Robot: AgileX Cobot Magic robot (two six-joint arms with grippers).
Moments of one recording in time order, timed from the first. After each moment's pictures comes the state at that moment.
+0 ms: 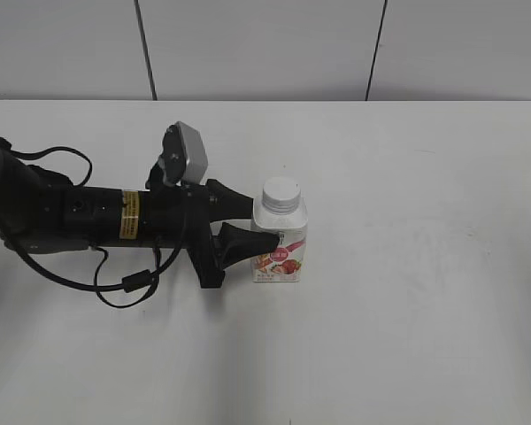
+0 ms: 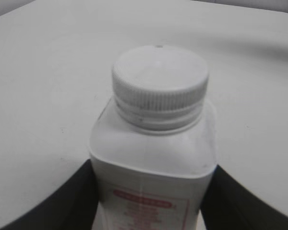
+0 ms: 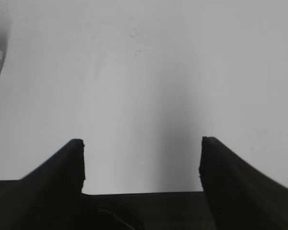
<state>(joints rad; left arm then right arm) -0.34 2.15 -0.94 1.24 -1.01 -0.49 -0.01 0.58 -0.74 0.09 1.10 -0.09</state>
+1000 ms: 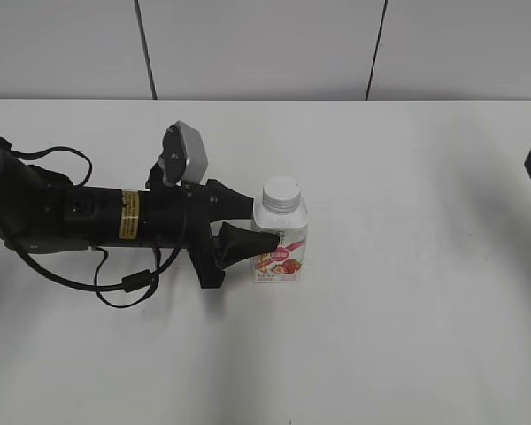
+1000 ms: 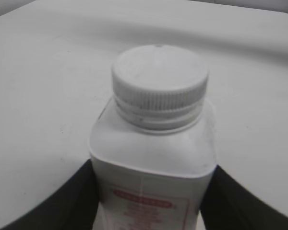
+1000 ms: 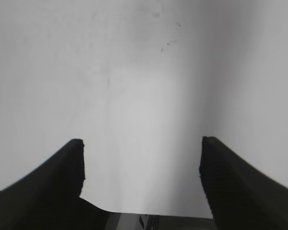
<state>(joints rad) -0.34 2.15 -0.94 1.24 -1.02 -0.49 0.00 1.60 -1.29 0.18 1.21 -0.12</state>
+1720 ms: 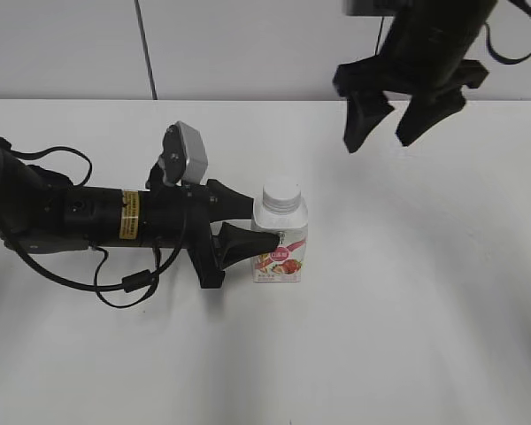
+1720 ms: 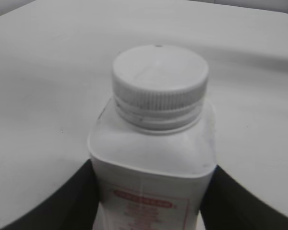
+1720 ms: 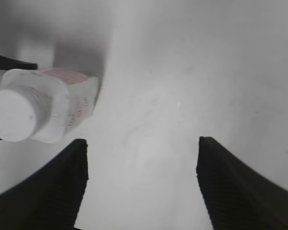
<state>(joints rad) -0.34 2.15 -0.94 1.24 -1.02 -0.49 0.38 1.91 -1.66 0.18 1.22 -0.02</state>
